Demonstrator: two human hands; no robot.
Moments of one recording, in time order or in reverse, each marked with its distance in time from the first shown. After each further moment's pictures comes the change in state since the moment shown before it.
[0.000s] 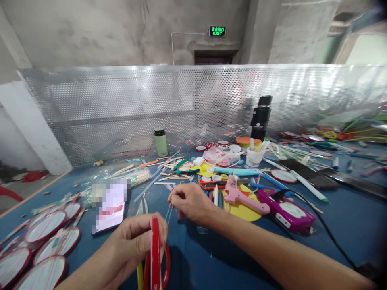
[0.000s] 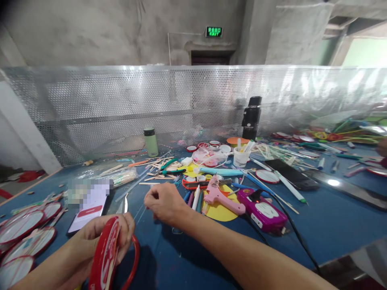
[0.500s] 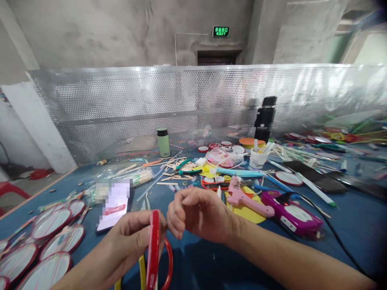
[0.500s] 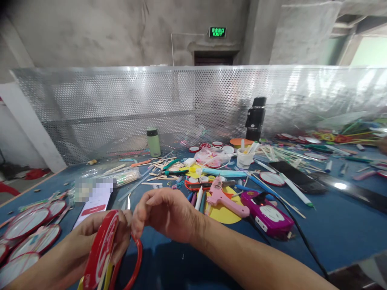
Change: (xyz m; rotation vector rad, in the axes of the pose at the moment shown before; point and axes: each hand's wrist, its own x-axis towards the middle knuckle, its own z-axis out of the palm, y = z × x) left_hand -0.005 0.011 0.003 -0.004 0.065 -0.056; right_hand -0.016 -0.014 -0.003 1.047 -0.543 -0.019
